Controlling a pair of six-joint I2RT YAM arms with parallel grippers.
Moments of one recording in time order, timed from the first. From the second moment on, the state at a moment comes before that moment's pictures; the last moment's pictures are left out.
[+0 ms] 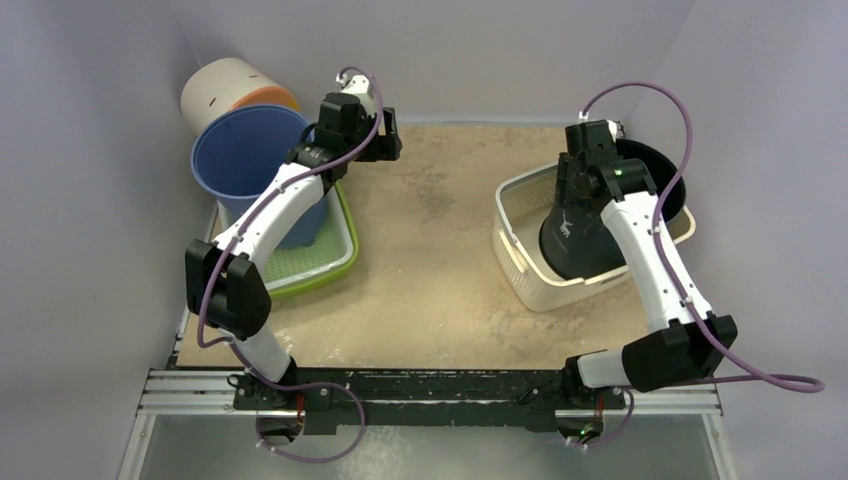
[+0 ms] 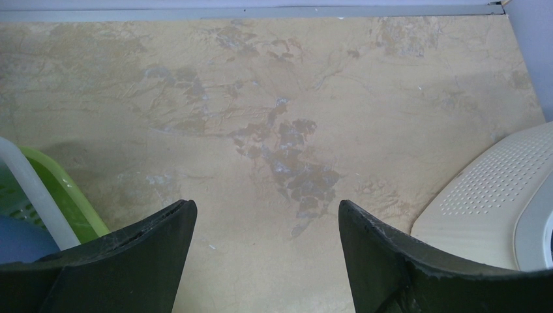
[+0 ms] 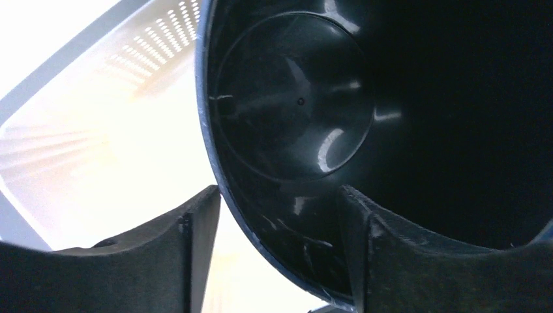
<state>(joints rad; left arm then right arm) -0.39 1.70 1.58 -0.35 -0.02 -0.30 0.19 1.38 1.50 -1.06 0.48 0.22</state>
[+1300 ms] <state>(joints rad) -0.36 1.70 1.58 -0.35 -0.03 -0.25 0.19 1.53 2.26 -1.06 0.33 0.14</state>
